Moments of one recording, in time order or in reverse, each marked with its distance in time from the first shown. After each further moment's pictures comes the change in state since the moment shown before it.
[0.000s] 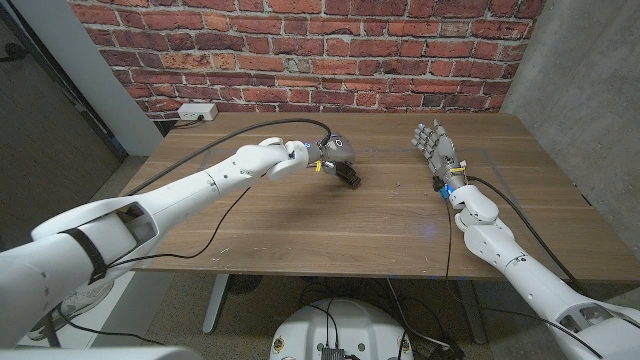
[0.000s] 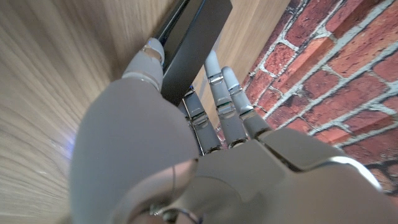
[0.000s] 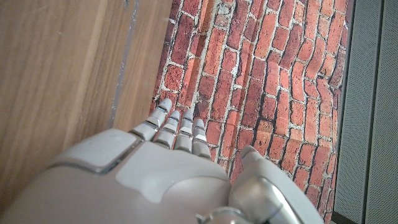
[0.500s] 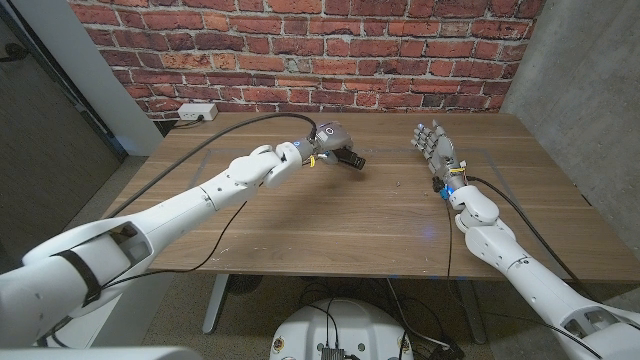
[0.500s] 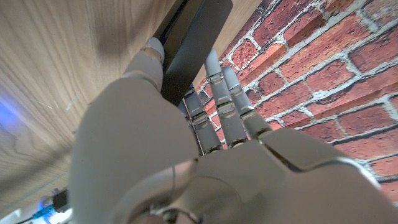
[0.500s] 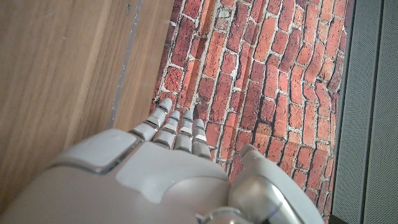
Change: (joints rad) left arm 0.120 0.011 -0.099 -0.066 -0.108 0.154 0.134; left_hand 0.000 0.000 0.006 -0.009 0.000 0.000 0.000 0.002 0.007 0.011 0.011 -0.006 0.002 0.013 0.002 -0.008 0.001 -0.015 0.007 0.025 0.005; right arm -0.028 -0.022 -0.001 -0.052 -0.014 -0.014 -0.026; right_hand 0.025 0.001 0.013 -0.019 0.000 0.002 -0.002 0.000 0.000 0.005 -0.005 0.000 0.000 0.000 0.000 0.000 -0.002 0.009 -0.002 -0.008 0.000
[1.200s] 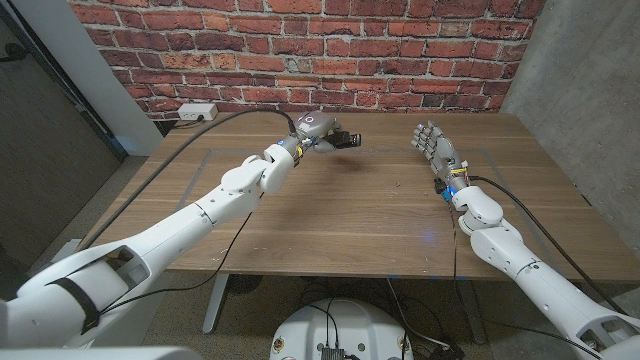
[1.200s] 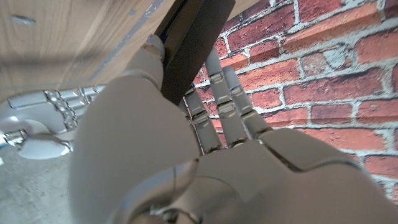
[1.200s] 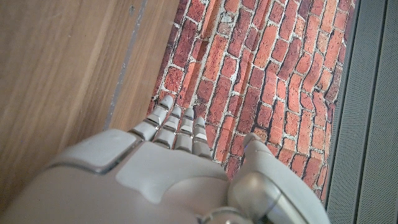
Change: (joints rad) left arm 0.133 -0.030 -0.147 -0.058 -0.309 0.120 0.101; left_hand 0.013 -0.013 -0.001 -0.004 0.000 0.019 0.019 -0.005 -0.006 0.018 0.017 0.004 0.000 0.009 0.001 -0.012 0.057 -0.011 0.000 0.026 0.005; right arm -0.046 -0.052 0.002 -0.103 -0.048 -0.041 -0.065; right_hand 0.126 -0.003 0.038 -0.110 -0.017 0.046 -0.007 0.008 0.001 0.043 -0.007 0.008 0.000 0.062 -0.007 0.005 0.000 0.062 0.001 -0.008 -0.002
